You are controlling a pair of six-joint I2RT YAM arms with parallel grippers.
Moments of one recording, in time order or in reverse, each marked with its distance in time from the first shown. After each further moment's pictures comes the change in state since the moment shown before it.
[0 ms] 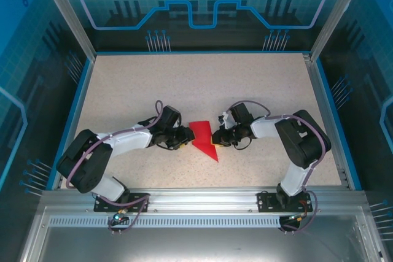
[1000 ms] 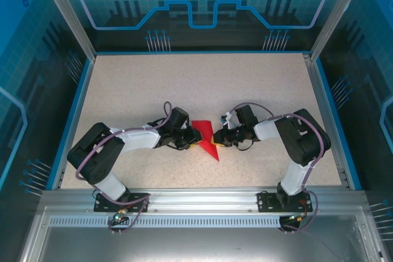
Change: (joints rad) left arm -0.063 0.109 0.021 0.161 0.026 -0.101; right arm -0.048 0.022 -0.070 0.164 -0.118 0.038
